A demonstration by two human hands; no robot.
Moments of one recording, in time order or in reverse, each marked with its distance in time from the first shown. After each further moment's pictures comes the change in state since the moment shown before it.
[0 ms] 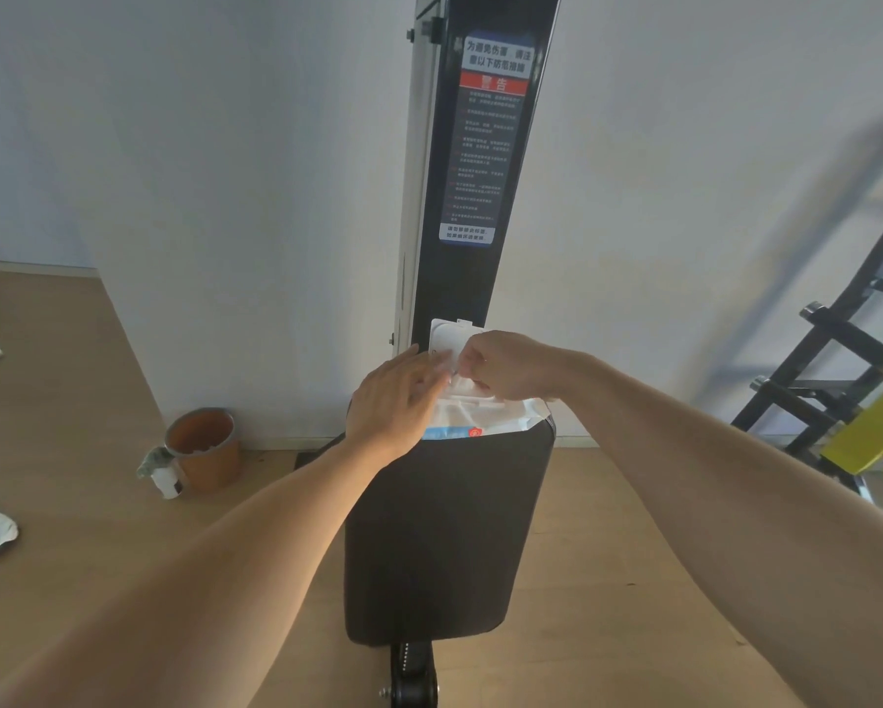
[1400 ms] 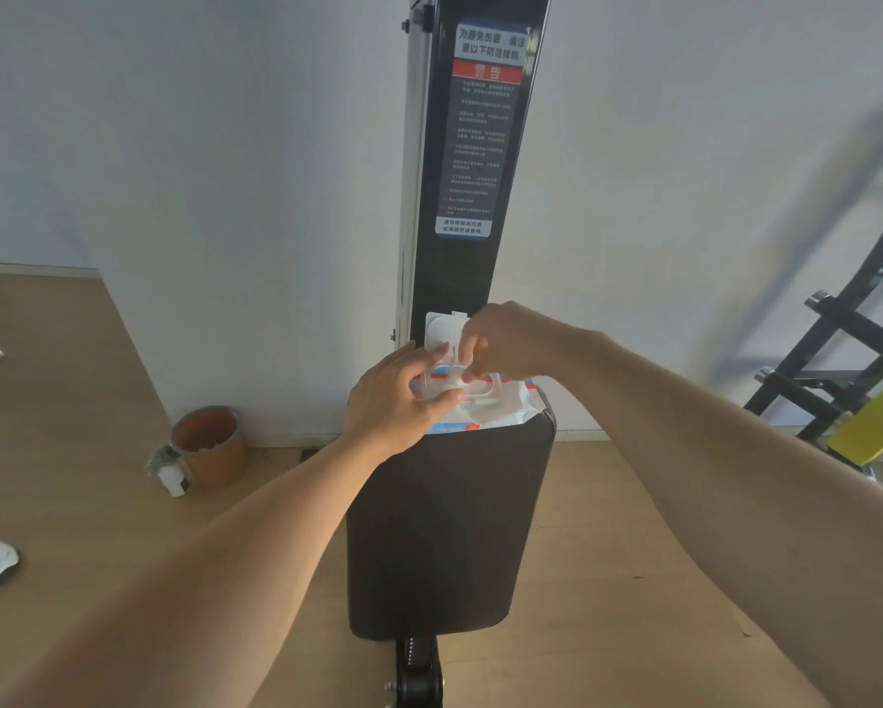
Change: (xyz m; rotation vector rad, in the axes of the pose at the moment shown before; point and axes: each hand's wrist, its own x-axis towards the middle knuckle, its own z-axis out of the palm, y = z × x) left_hand 0.002 -0.004 0.003 -0.086 0.047 -0.006; right_hand 0.011 0.008 -0.014 -0.052 0.089 -0.138
